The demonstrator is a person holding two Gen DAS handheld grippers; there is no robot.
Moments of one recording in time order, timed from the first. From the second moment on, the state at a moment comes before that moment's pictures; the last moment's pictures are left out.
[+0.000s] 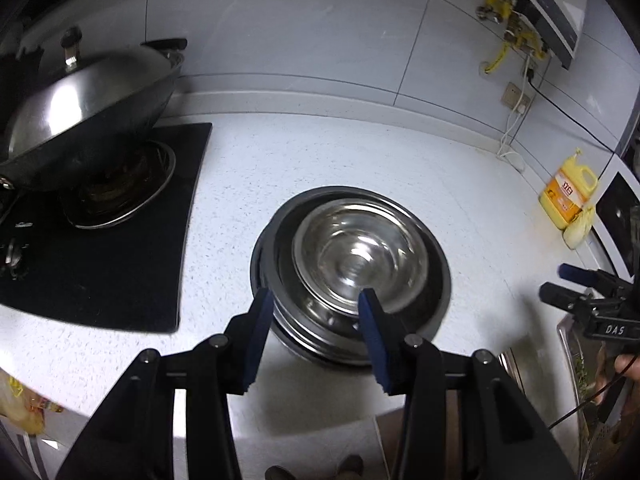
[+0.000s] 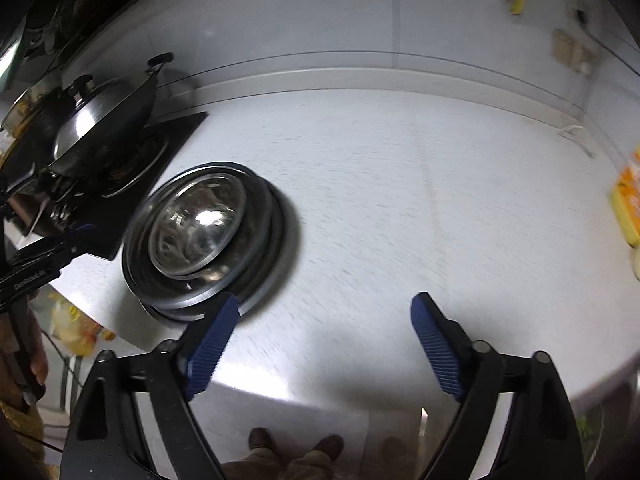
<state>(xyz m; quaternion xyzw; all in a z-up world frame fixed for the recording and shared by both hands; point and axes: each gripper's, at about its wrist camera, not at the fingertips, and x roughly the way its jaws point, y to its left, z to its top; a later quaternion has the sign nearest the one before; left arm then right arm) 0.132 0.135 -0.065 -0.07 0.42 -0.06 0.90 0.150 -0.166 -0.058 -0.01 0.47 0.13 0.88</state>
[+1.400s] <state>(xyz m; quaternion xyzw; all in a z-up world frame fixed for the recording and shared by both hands) -0.065 0.125 -0.013 -0.01 0.30 0.12 0.94 -0.016 -0.220 -0.032 0.01 0.36 0.05 0.93</state>
